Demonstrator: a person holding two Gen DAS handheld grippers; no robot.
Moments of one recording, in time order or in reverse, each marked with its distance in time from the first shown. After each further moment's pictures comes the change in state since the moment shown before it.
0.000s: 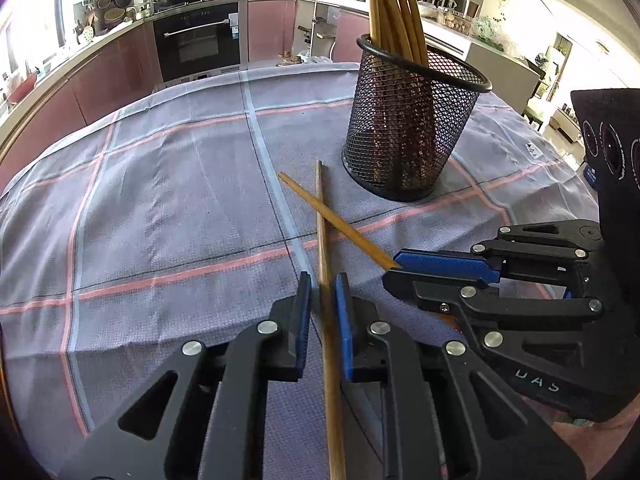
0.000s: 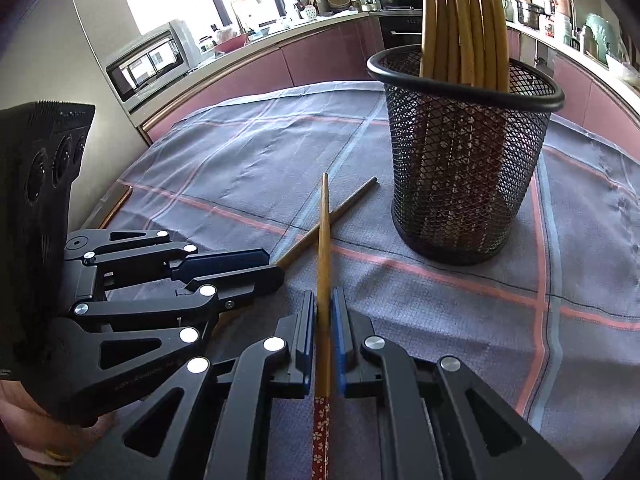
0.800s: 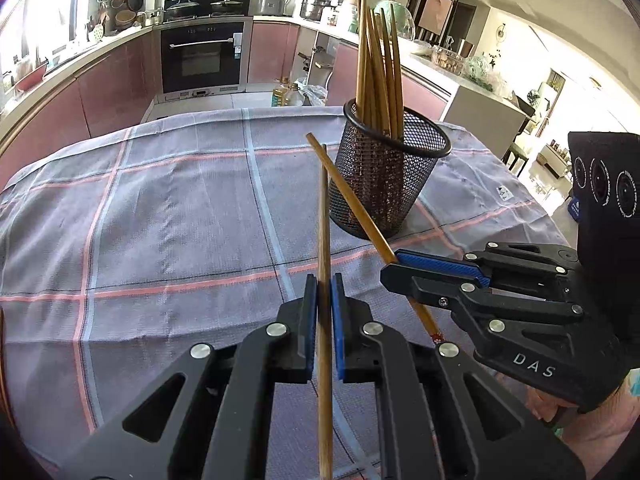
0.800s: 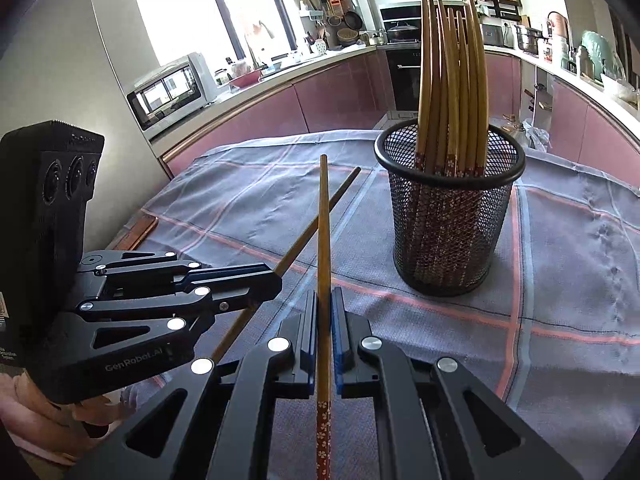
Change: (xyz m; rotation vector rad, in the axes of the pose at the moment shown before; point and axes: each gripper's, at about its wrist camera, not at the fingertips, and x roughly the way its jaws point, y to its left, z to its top) left arm -0.047 0.002 0.004 -0.081 -0.111 -0.075; right arm -0.047 -0.001 0.005 0.001 -0.142 0.050
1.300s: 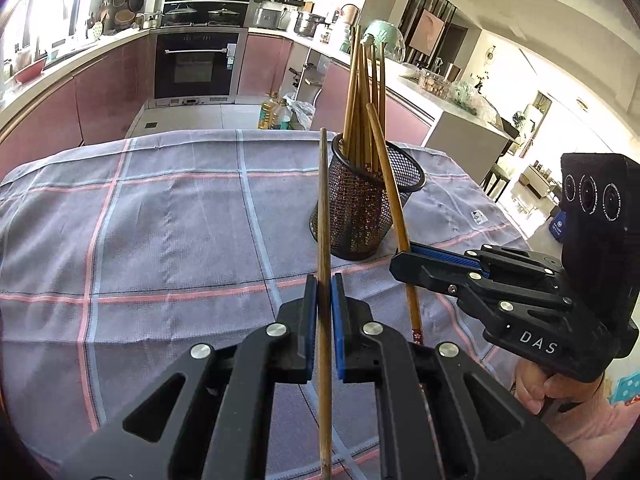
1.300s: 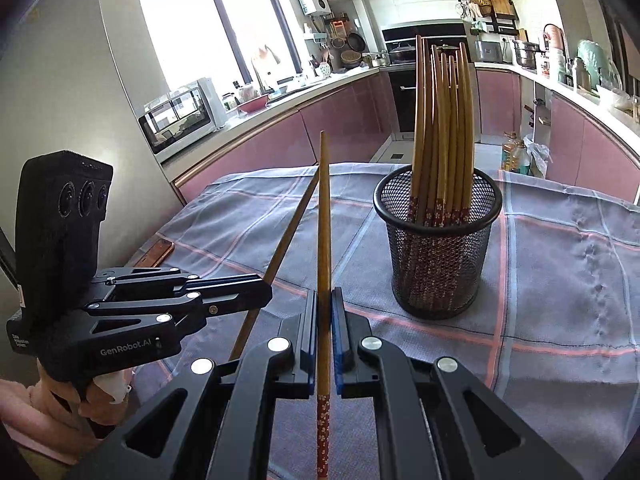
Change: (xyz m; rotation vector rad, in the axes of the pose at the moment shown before) left arm -0.029 0.003 0.005 -0.035 -0.061 -0.073; right arm -0.026 0.004 0.011 0.005 -0.079 0.019
